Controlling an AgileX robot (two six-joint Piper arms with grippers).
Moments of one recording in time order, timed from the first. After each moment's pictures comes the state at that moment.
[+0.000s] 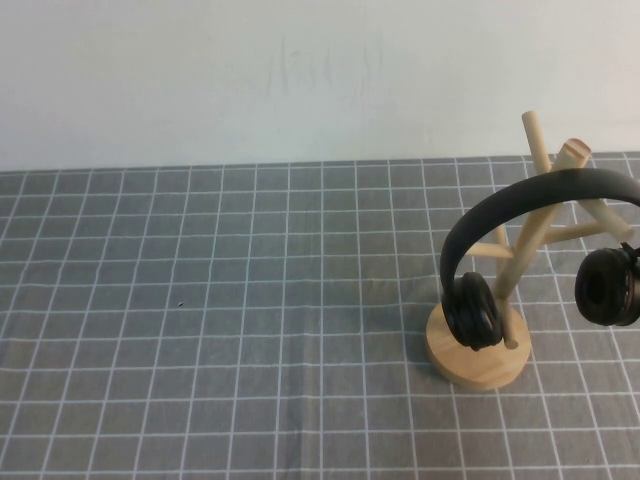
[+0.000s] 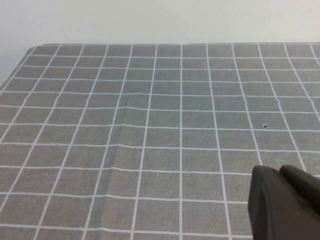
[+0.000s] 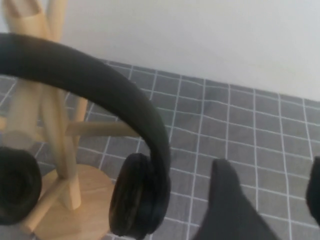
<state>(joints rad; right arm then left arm) 0.04 0.75 -0.66 0.29 0.37 -0.52 0.01 -0.01 0.02 -0.02 0.35 0.06</state>
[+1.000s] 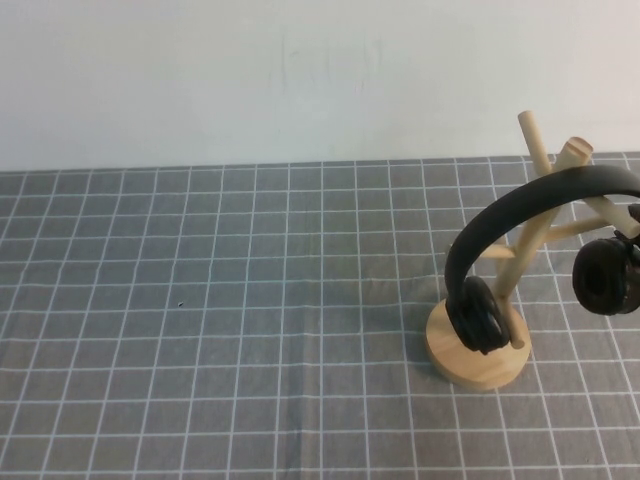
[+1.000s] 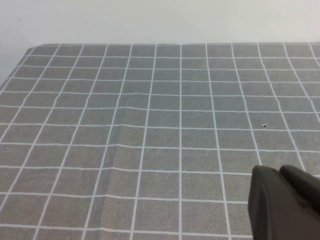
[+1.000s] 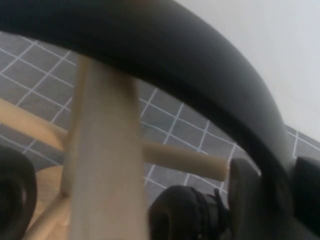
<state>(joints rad) 0.24 1.06 -0.64 0.31 0.02 -0.68 0.01 -0.01 0.02 -0.02 0.35 0.06</state>
